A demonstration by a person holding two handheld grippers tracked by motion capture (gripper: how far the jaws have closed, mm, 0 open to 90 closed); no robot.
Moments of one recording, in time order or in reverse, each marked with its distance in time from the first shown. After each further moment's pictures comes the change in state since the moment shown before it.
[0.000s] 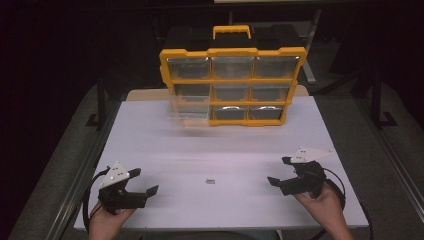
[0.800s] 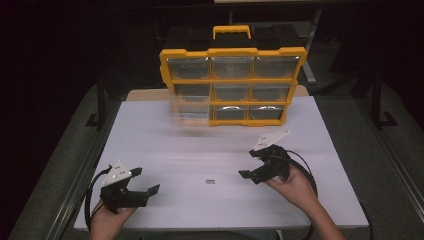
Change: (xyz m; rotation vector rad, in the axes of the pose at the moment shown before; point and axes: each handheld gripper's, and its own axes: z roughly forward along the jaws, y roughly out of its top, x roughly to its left) left arm 0.000 0.001 0.003 0.007 0.001 -0.012; right arm 0.022 0.063 0.058 0.107 0.172 -0.106
